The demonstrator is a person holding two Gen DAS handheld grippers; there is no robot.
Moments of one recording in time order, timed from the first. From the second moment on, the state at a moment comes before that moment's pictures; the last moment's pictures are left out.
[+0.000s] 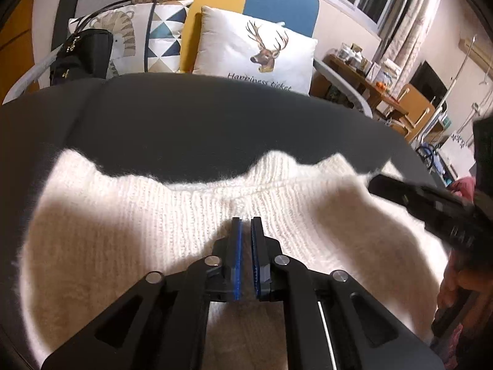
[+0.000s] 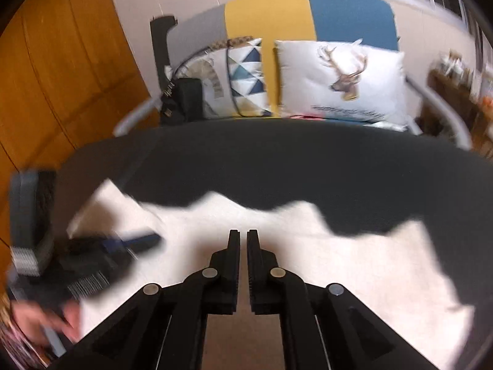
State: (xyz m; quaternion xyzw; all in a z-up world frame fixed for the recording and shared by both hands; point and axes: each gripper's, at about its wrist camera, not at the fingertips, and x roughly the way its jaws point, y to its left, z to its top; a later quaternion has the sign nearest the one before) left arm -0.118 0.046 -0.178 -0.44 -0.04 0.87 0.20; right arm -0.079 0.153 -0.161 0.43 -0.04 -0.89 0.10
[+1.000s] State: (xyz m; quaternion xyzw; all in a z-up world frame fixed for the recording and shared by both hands) left arm -0.129 -0.012 -0.180 -0.42 0.00 0.90 0.08; right arm -0.083 0.289 -0.185 0.44 -0.08 -0.90 0.02
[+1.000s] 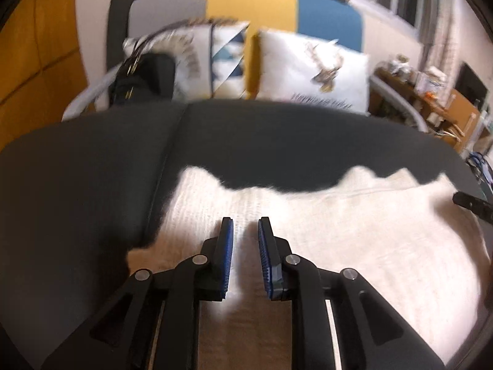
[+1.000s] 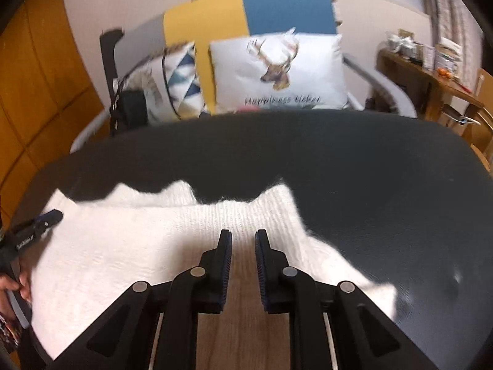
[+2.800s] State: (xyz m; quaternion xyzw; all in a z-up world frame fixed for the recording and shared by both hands) left arm -0.029 -0.036 -0.170 -0.40 -0.01 0.91 0.13; right arm -0.018 0.313 -0.207 0.40 -0.10 -0.91 -0.05
